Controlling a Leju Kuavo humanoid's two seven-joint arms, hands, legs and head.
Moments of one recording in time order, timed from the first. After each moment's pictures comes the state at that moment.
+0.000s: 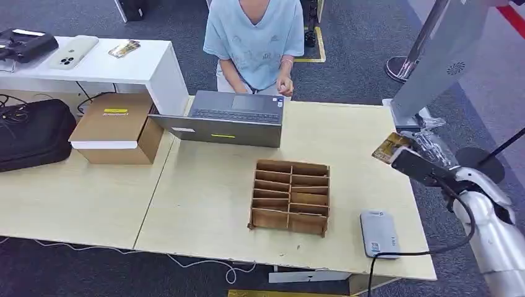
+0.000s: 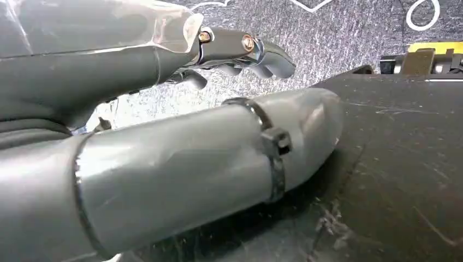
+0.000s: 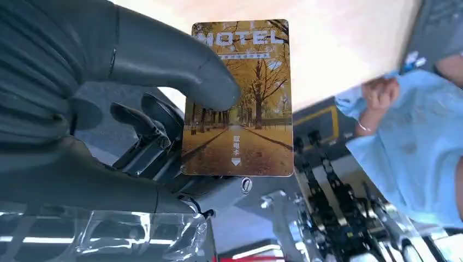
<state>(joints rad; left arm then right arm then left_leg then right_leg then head) -0.08 -0.17 -0.34 -0.22 -1.17 0.04 0.06 -0.41 -0.58 0.13 -1.26 0.58 0.27 -0.26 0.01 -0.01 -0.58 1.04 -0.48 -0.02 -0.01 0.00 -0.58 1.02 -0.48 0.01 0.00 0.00</state>
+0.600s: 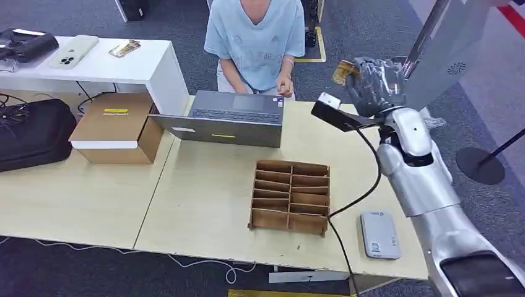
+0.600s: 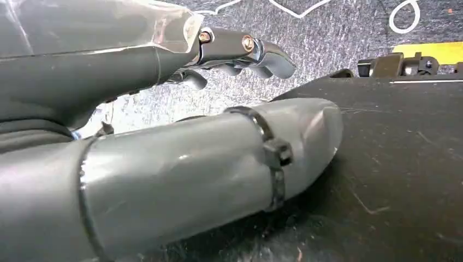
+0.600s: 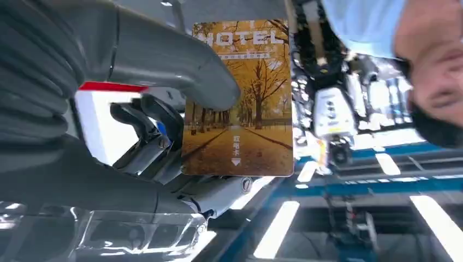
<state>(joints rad) -0.10 -0.19 -0.33 -0.22 -1.21 0.02 0.05 -0.78 -0.28 0.39 -1.10 1.13 -0.17 -0.02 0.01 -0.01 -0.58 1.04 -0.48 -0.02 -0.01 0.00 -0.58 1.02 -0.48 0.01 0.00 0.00</state>
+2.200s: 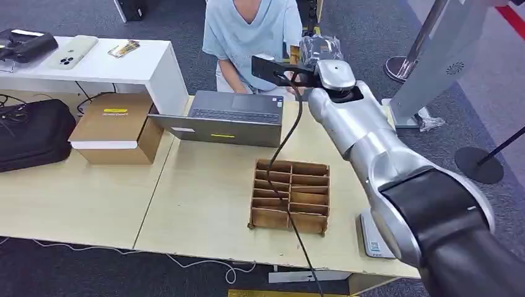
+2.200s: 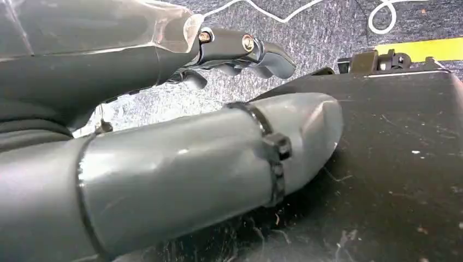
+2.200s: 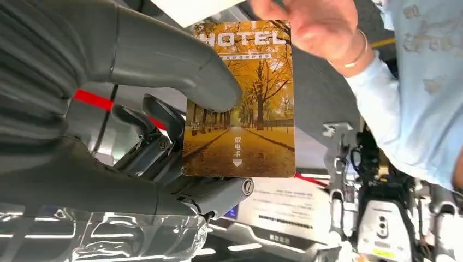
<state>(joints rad) -0.10 -0.19 -0.33 -0.22 -1.25 -0.01 0.02 -1.28 0.11 0.41 -0.34 1.27 0.09 0.27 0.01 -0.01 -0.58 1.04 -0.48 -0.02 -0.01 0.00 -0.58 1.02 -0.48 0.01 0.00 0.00</state>
